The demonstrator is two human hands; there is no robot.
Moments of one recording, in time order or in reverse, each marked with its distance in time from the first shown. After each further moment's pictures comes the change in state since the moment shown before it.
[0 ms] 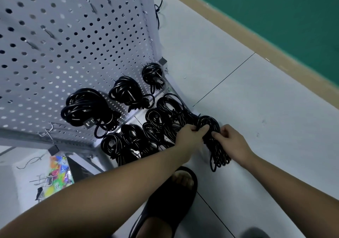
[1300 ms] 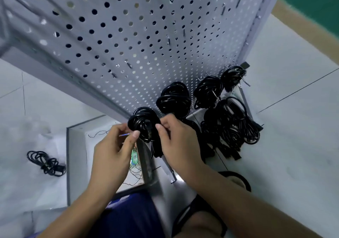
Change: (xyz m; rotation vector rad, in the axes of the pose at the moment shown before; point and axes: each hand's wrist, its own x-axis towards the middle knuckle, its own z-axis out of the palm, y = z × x) left_hand -0.210 -0.041 -0.311 0.184 0.740 0.276; right_hand -0.140 -0.226 0.238 -0.020 -0.034 -0.828
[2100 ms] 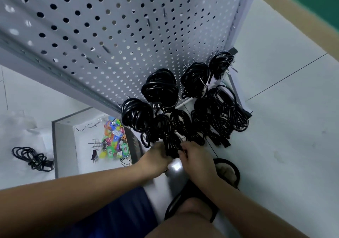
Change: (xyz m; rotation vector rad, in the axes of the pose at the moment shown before) left_hand -0.005 -0.054 0.122 0.280 -0.822 -0.274; right_hand -0.084 0.114 -0.011 -0.329 -0.331 0.288
